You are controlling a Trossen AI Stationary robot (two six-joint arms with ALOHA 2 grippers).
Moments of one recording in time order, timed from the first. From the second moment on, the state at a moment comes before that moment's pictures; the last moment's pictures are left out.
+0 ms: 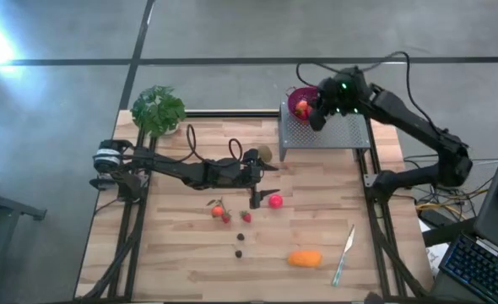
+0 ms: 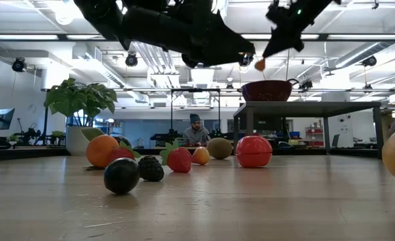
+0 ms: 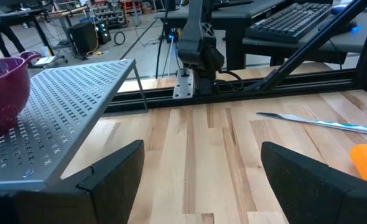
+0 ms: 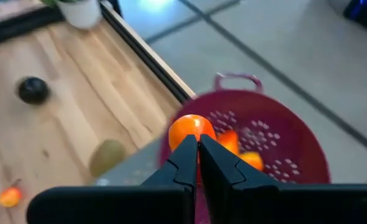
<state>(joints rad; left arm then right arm) -0.03 1.70 0.99 0.56 -0.10 0.11 -0.69 1.24 1.26 -0.68 -0.04 -0.02</state>
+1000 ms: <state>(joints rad) -0.03 1.70 0.99 0.52 -0.11 0.11 -0.86 1.49 1.36 -0.80 0.03 -0.03</state>
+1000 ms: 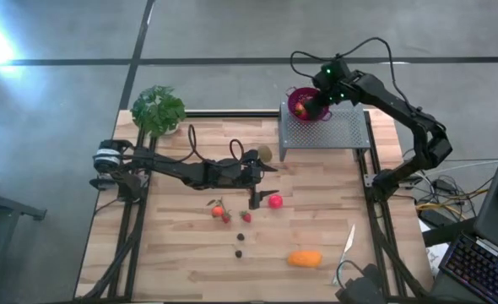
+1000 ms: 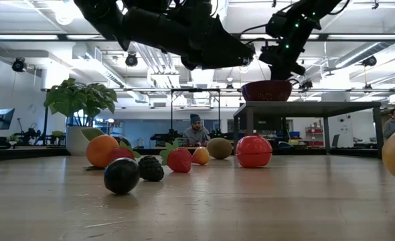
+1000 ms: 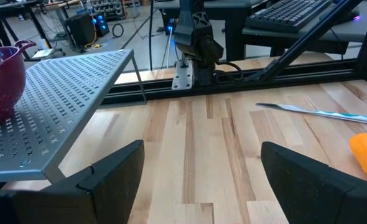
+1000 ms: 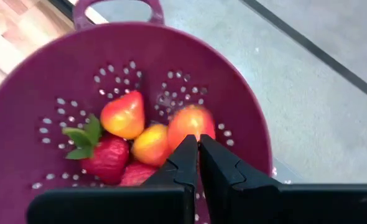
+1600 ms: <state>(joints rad) -0.03 1.70 0.99 0.52 -0.10 0.11 -0.86 1.49 1.37 -0.81 0.03 -0.02</state>
